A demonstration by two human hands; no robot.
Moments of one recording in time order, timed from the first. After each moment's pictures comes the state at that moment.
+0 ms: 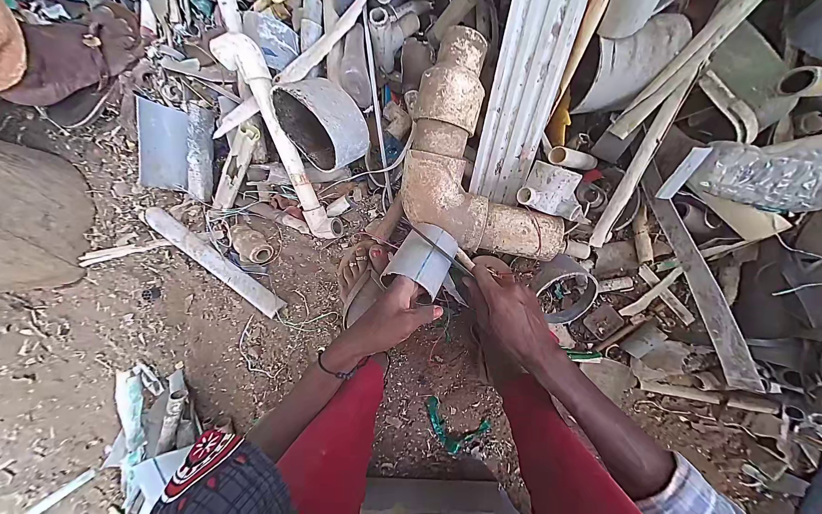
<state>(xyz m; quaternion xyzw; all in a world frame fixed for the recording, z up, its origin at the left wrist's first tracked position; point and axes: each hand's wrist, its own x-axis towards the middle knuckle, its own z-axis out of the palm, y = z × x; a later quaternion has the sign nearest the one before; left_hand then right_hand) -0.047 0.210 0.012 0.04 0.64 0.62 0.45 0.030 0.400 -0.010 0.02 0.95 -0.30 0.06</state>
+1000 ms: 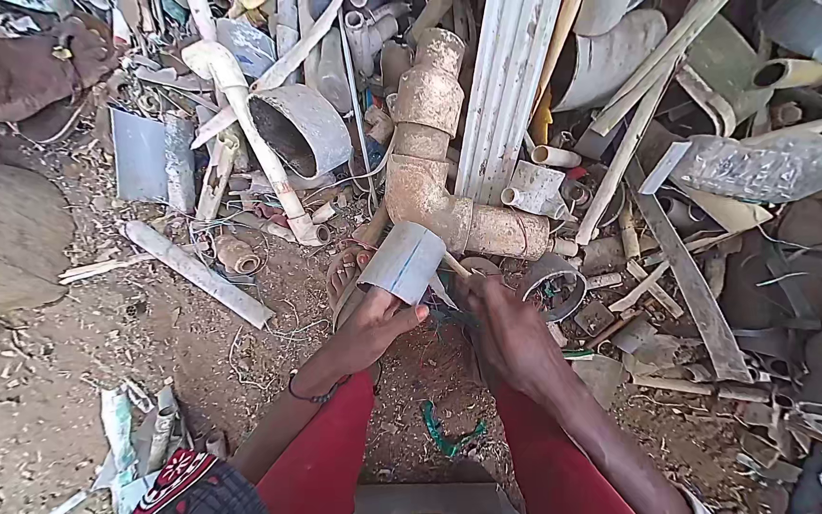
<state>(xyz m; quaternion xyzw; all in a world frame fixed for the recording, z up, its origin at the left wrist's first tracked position) -0.042 0.208 0.030 0.05 0.63 0.67 0.39 0.042 0.412 0.022 0.02 0.93 -0.37 0.04</state>
